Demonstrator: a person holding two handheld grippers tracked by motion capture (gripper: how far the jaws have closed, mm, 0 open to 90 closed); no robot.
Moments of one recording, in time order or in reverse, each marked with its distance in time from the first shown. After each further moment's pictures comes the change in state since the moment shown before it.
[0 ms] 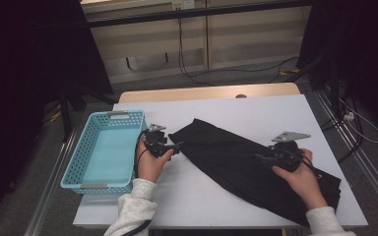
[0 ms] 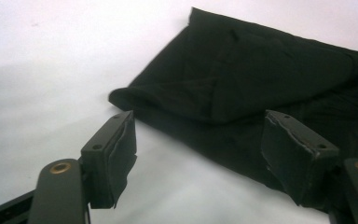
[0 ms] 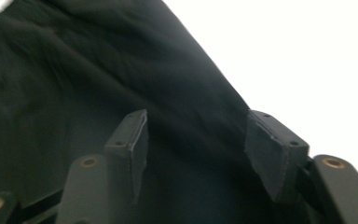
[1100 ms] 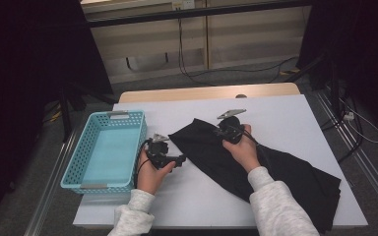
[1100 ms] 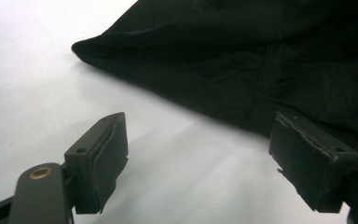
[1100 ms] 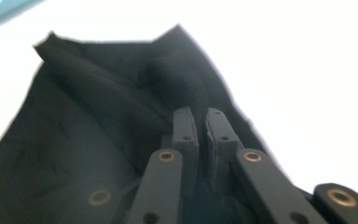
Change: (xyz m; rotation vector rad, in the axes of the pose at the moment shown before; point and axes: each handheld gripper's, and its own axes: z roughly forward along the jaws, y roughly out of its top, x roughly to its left) left arm -0.013 -0.023 -0.005 0.051 -0.029 0.051; right arm 0.058 0.093 0.113 -0.025 0.068 -0.058
